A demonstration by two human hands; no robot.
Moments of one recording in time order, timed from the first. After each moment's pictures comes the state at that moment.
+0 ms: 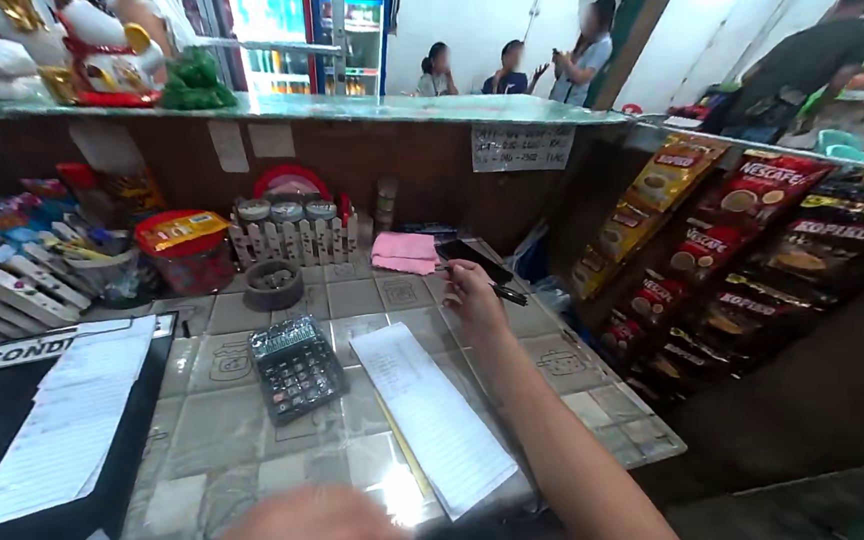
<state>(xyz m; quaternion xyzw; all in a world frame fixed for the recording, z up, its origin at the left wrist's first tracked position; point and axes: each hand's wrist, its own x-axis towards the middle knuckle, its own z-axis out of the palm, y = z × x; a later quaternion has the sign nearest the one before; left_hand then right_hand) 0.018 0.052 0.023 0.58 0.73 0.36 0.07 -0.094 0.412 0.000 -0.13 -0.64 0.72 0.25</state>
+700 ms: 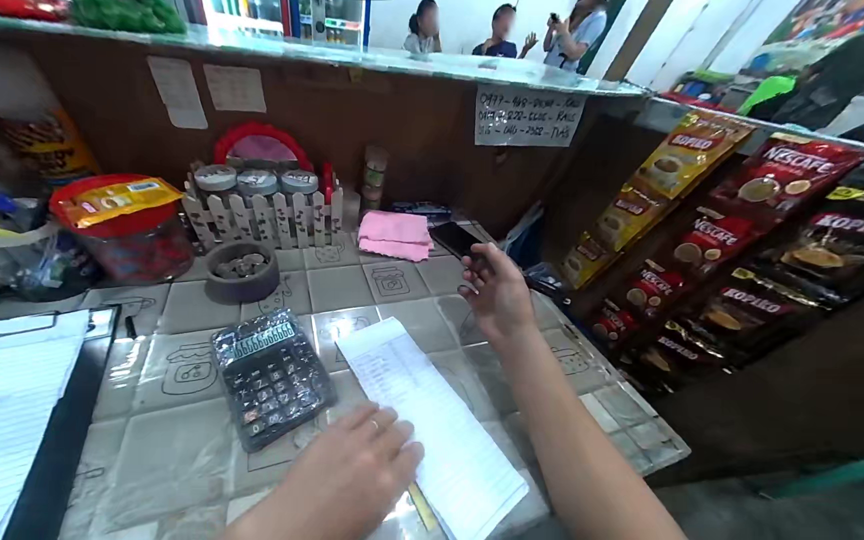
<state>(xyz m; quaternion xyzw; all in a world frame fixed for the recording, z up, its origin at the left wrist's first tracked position) -0.053 0.139 -0.041 0.66 0.73 0.13 -0.12 -0.094 0.429 0.007 -0.19 -0.57 0.75 0.28</state>
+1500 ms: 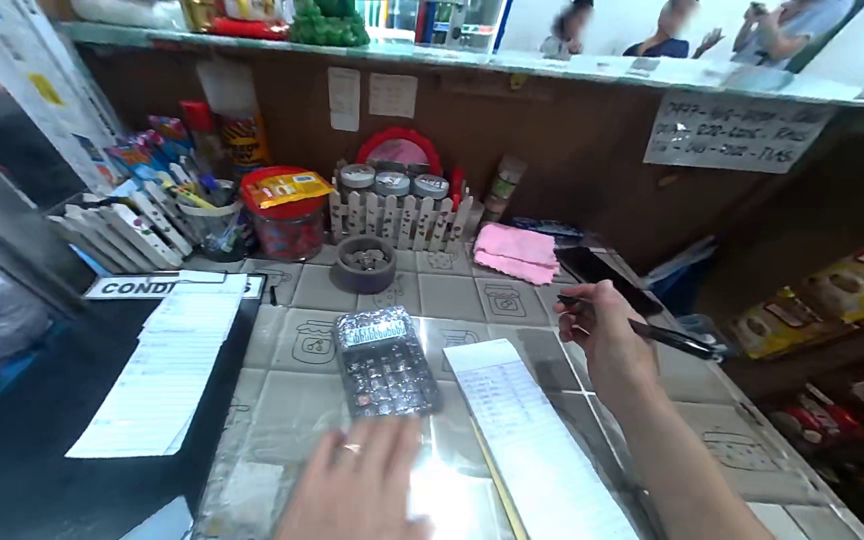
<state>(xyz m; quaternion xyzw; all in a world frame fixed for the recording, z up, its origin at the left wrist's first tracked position) -0.004 0.065 0.003 0.32 0.94 0.11 -0.07 -0.103 0.406 -0.012 -0.06 -0.77 0.59 0.24</state>
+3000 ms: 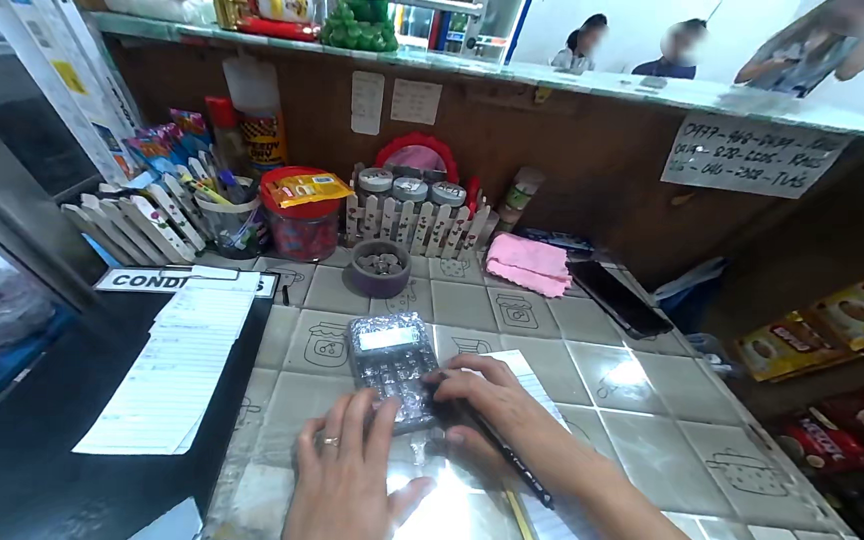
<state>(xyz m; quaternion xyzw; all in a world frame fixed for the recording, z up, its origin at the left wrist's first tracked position) -0.026 0.061 -0.060 0.20 0.95 0.15 -0.18 -0.073 0.314 -0.034 0.35 -0.91 0.22 0.11</state>
